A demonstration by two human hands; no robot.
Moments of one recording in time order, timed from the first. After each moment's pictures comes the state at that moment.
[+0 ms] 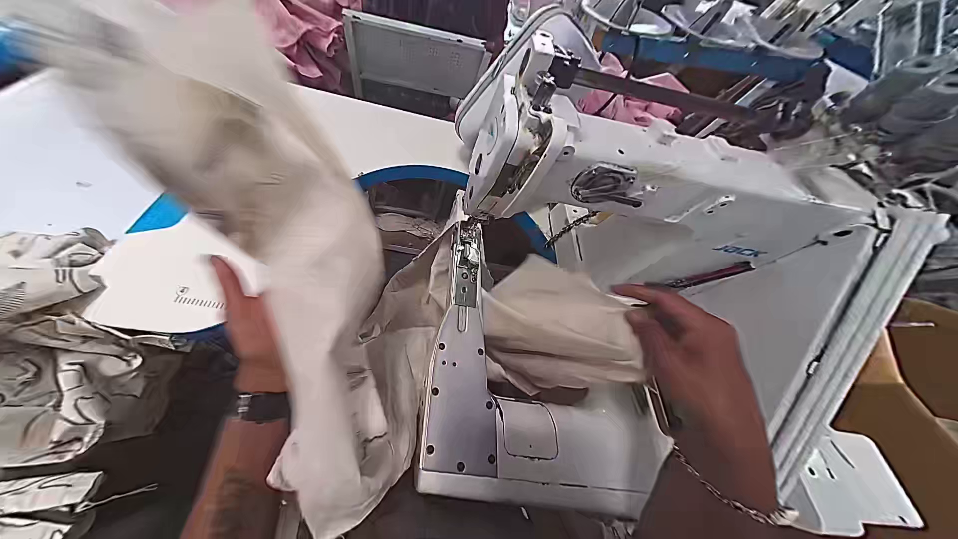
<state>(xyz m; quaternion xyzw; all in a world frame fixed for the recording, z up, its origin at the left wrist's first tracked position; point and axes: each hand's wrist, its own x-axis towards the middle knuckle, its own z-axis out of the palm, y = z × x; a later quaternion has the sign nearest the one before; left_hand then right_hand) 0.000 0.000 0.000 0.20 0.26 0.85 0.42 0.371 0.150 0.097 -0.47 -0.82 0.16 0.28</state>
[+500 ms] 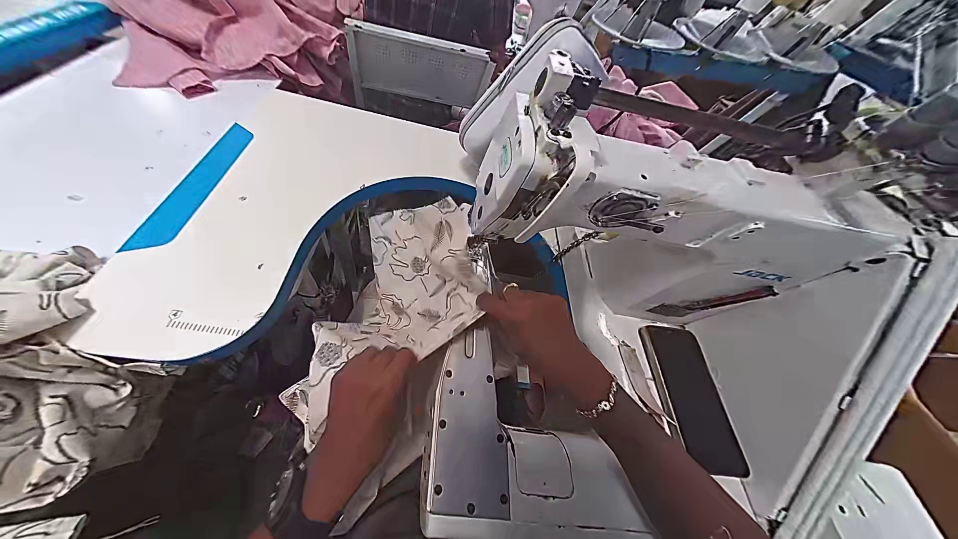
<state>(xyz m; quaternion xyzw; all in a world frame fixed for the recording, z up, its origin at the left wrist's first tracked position) 0.080 -0.005 0.000 0.64 0.70 0.31 -0.02 0.242 0.179 0.037 -0.20 -0.96 -0.08 0.19</state>
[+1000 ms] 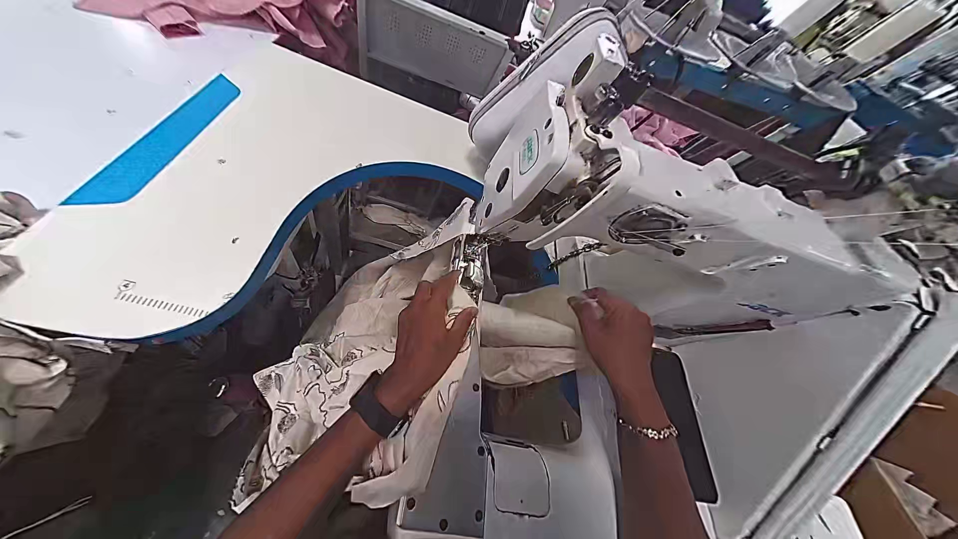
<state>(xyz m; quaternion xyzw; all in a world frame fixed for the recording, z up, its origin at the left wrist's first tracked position) 0.110 0.108 -0.009 0.46 0.74 0.42 0.26 0.316 0.226 0.060 -0.53 -0.83 0.10 0.15</state>
